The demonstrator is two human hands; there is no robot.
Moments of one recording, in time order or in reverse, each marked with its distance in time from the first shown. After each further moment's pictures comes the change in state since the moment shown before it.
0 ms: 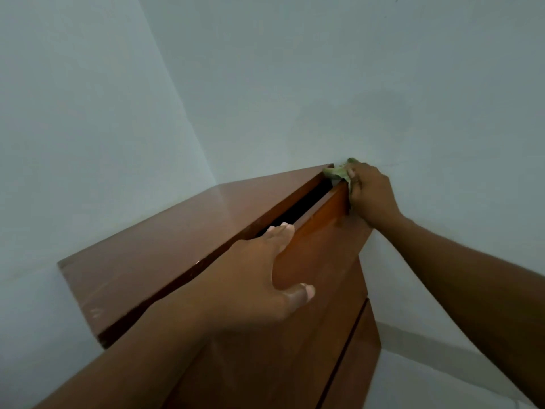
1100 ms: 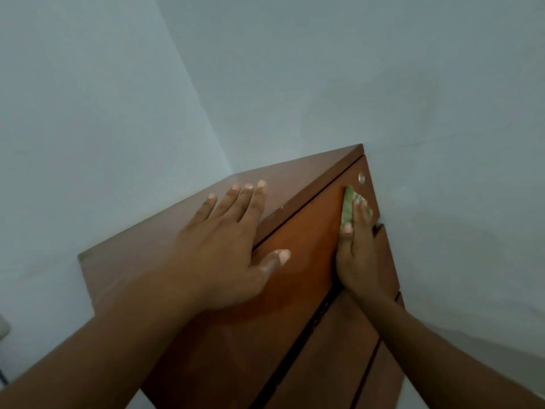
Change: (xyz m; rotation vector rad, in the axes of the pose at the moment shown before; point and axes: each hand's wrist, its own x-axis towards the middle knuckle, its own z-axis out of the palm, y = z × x) left_hand 0.009 -0.068 -0.022 0.580 0.080 -0.109; right_hand -0.125 -0.044 0.106 0.349 0.048 0.333
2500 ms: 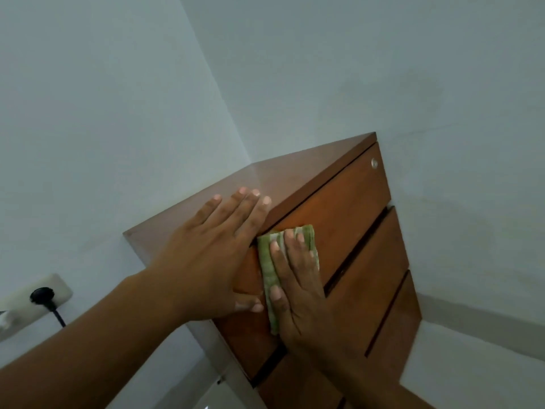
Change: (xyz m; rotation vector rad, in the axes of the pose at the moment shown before) left_hand -0.079 -0.034 -0.003 0.269 0.076 0.205; right_hand -0.151 -0.120 0.010 0.016 -0.302 -0.482
